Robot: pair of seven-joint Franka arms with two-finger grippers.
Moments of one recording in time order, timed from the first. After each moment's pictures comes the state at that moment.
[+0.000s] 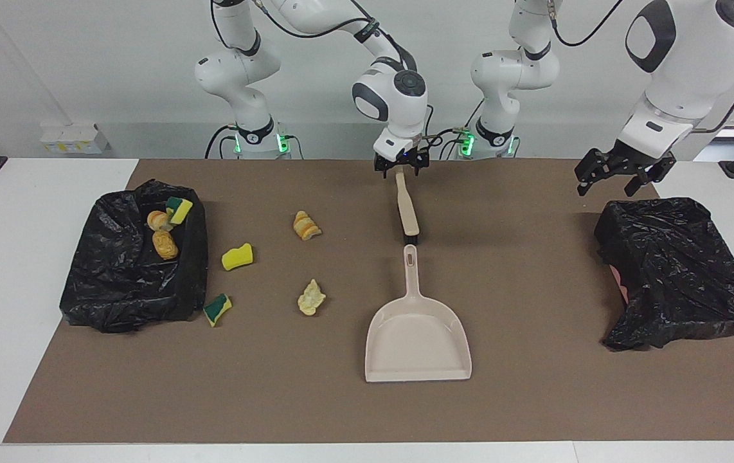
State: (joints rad) left arm -0.06 0.02 0.01 -1.60 0.00 1.62 0.03; right arm 0.60 0.15 0.38 -2.15 0.09 2.24 0.86
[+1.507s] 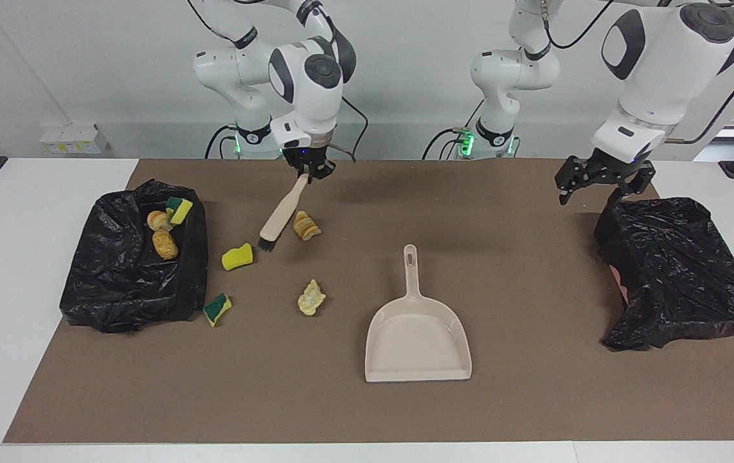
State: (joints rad) left arm -0.21 0.05 -0.02 -1.67 -0.01 1.81 0.03; right arm 0.01 -0.15 0.36 -2.28 -0.10 1.86 0.87
